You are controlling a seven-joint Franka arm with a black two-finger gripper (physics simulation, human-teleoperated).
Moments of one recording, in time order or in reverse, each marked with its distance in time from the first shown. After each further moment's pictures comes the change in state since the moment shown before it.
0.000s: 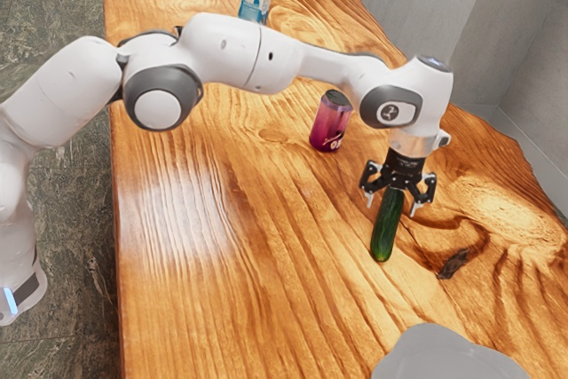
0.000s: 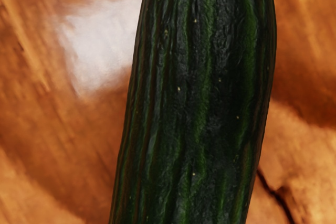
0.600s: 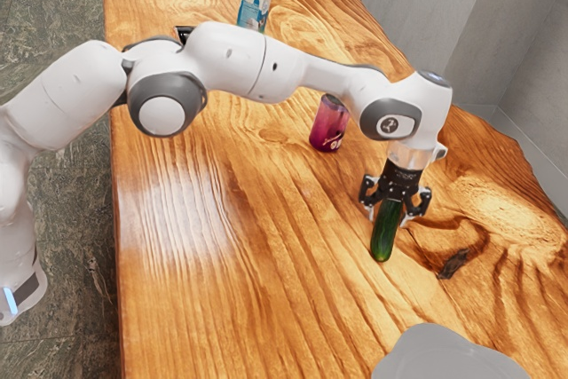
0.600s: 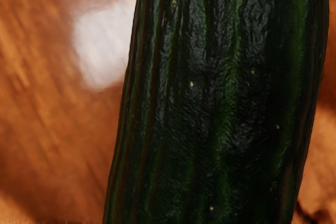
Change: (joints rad) arm -0.008 0.033 0.002 0.002 0.007 0.004 -0.015
